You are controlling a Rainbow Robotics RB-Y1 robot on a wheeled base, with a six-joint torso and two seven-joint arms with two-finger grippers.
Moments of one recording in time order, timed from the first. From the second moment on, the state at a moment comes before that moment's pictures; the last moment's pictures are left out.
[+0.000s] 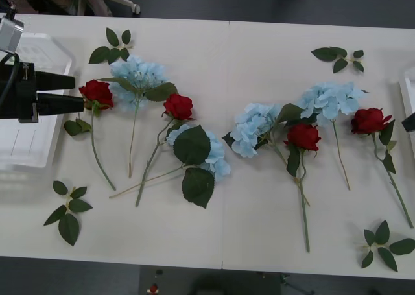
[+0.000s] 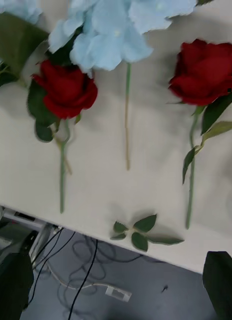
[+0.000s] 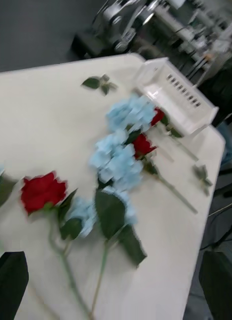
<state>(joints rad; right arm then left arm) -0.45 -1.30 0.08 -1.71 -1.49 1.64 1.43 -0.27 1.33 -0.24 -1.71 2.35 0.91 -2.47</state>
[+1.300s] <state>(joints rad) -0.71 -1.06 0.82 -1.15 -1.08 0.95 1.30 -0.70 0.86 -0.59 -1.10 1.24 0.91 -1.59</state>
